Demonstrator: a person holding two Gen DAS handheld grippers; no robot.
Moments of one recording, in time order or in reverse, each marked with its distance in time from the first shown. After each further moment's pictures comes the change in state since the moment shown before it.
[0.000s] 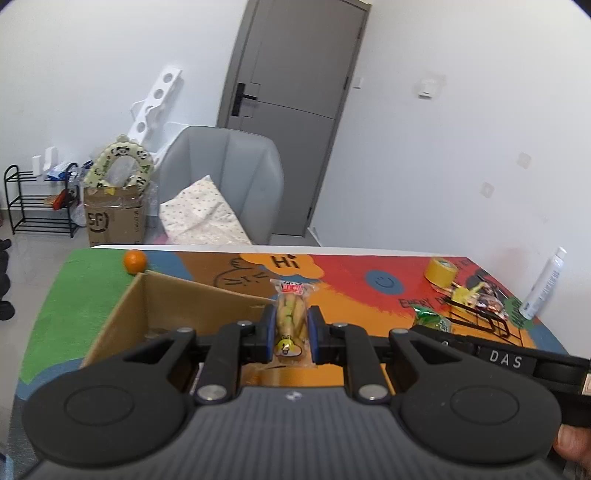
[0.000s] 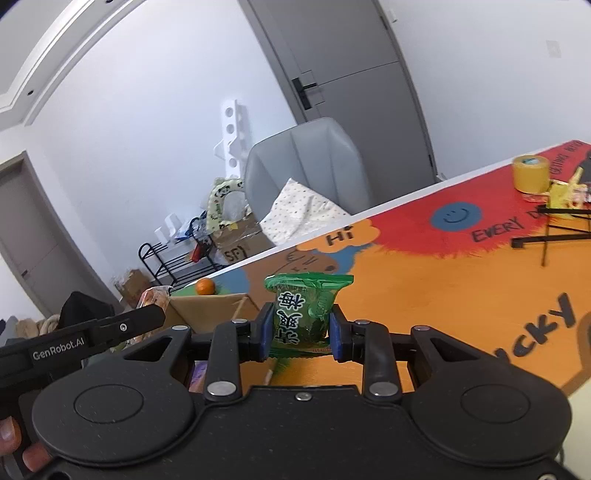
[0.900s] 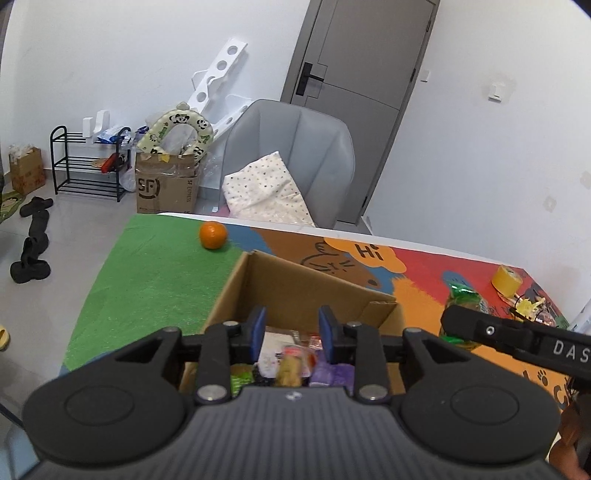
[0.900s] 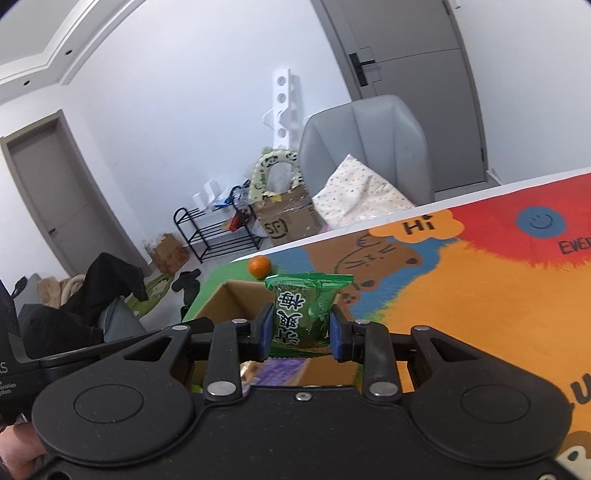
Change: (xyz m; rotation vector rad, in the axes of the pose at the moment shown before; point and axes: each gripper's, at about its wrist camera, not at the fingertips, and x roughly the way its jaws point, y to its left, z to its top) left arm 0.023 0.087 -0.001 -0.111 0.061 0.139; right arm 0.053 0.072 0.007 -0.101 0.089 0.113
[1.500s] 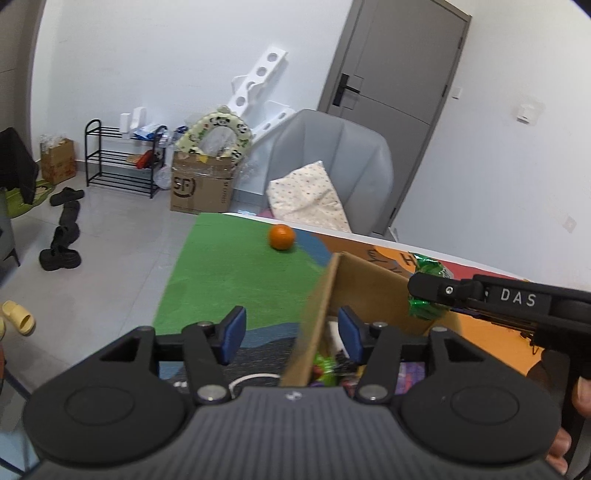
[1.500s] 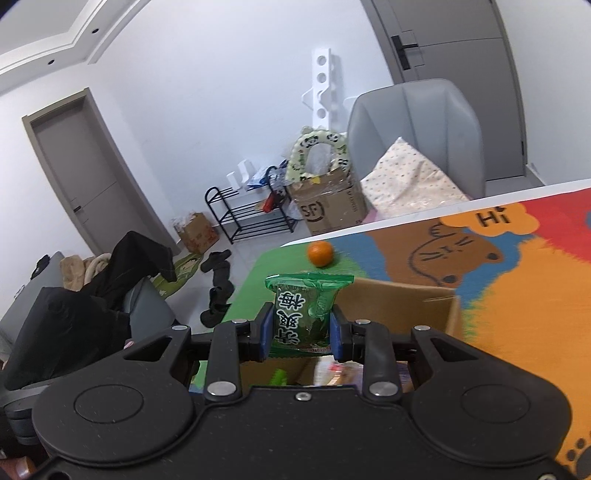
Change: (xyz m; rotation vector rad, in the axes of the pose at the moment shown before) left arm -0.046 0.069 -0.005 -0.064 -0.022 0.072; right arm 0.049 0.064 0.001 -0.041 0.057 0.089
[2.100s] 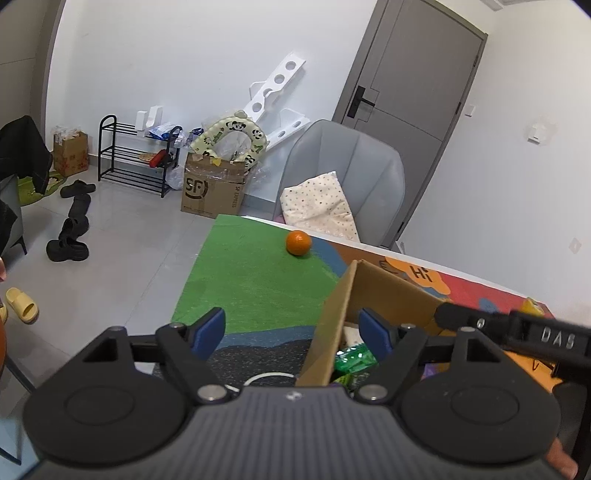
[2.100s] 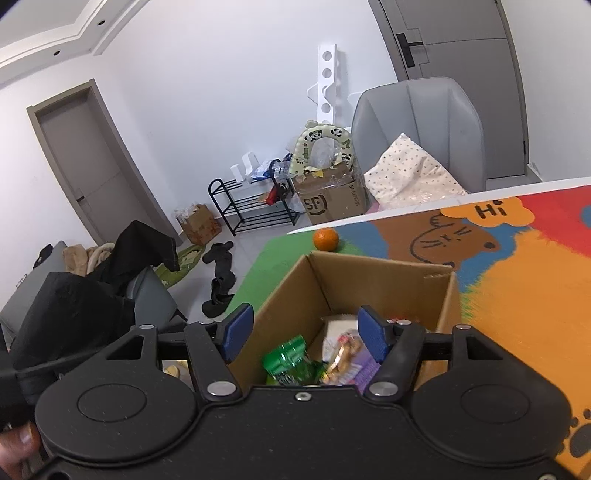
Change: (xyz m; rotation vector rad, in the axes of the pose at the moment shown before) left arm -0.014 0.012 -0.003 -0.053 -0.030 0.009; right arm -0.027 0.003 -0.013 -0.018 0.018 -0.011
